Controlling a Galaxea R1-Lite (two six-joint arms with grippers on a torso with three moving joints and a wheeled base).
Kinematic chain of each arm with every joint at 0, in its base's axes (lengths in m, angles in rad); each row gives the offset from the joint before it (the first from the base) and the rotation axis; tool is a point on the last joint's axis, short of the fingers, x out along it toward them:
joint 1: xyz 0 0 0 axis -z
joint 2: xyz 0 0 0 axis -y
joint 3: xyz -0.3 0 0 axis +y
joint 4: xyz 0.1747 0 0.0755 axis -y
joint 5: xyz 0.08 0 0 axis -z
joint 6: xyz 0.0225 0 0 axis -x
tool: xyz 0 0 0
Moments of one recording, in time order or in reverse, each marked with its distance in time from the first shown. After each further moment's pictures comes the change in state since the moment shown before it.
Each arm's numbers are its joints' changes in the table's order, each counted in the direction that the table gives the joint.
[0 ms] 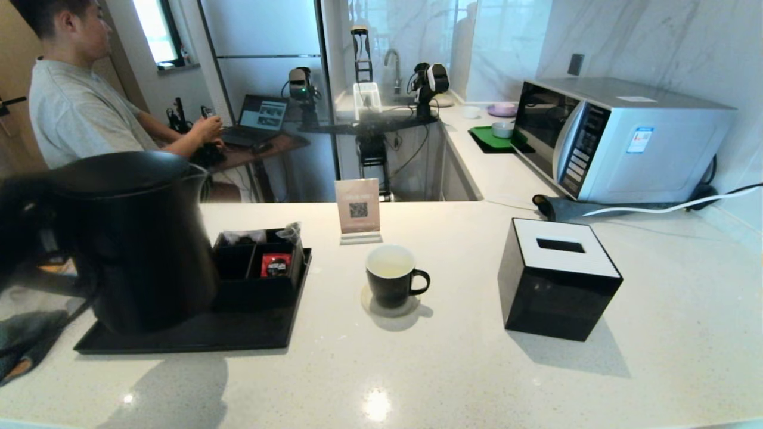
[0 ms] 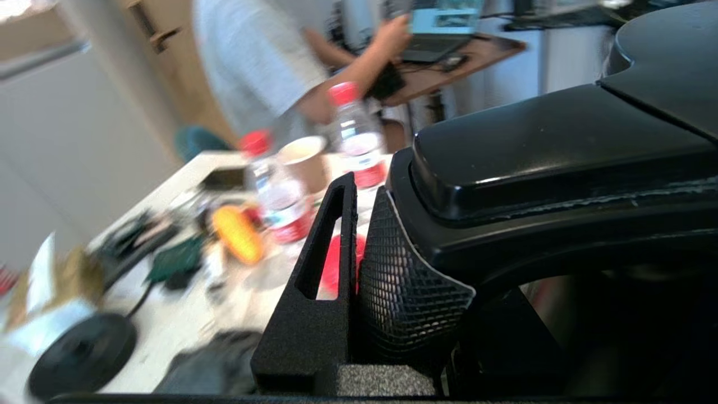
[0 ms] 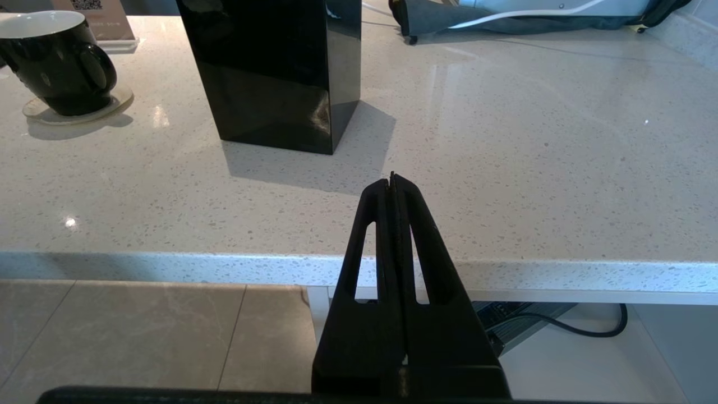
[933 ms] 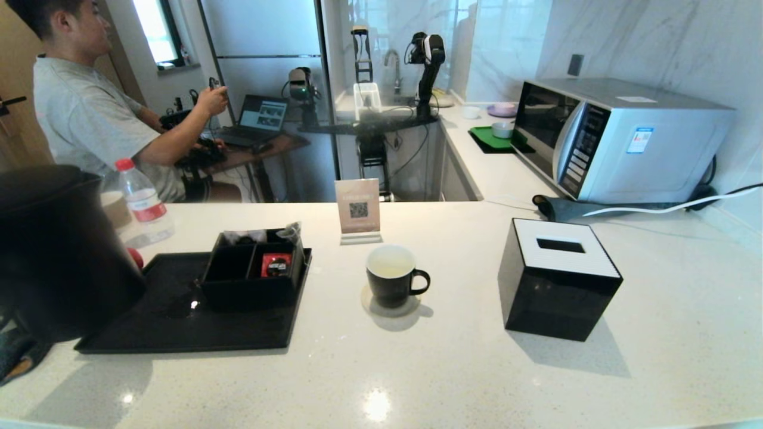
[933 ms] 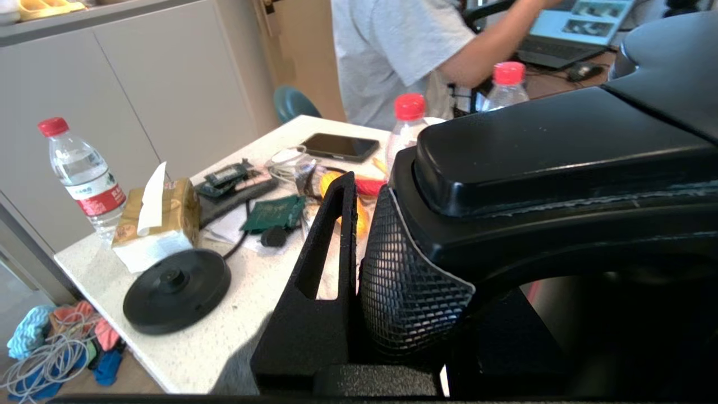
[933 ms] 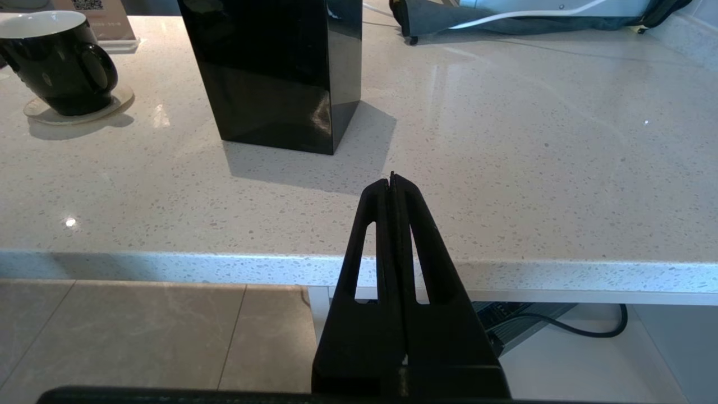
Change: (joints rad) left arm -0.446 -0.185 0.068 0.285 0.205 0.121; right arm 0.000 0.000 0.000 0.000 0.000 0.000
